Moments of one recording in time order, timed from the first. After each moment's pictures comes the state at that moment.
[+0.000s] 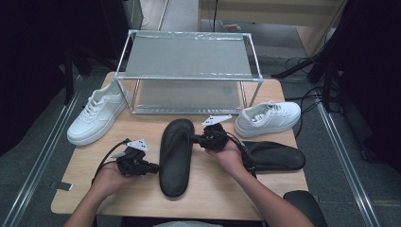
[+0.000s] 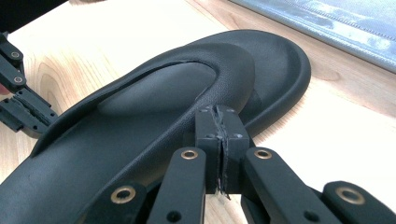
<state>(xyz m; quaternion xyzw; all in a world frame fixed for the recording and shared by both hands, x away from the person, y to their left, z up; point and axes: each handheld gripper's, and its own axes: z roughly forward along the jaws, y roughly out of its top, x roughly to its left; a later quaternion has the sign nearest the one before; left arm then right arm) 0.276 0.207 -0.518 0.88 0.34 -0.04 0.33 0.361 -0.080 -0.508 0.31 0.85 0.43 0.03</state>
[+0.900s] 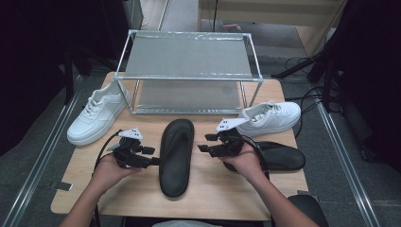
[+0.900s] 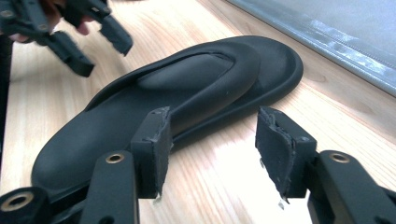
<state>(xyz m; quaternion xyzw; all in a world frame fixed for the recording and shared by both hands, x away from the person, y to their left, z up) 0.294 0.218 -0.501 0.84 0.37 -0.02 0.39 0.335 -0.125 -0.480 0.25 0.86 0.45 0.03</state>
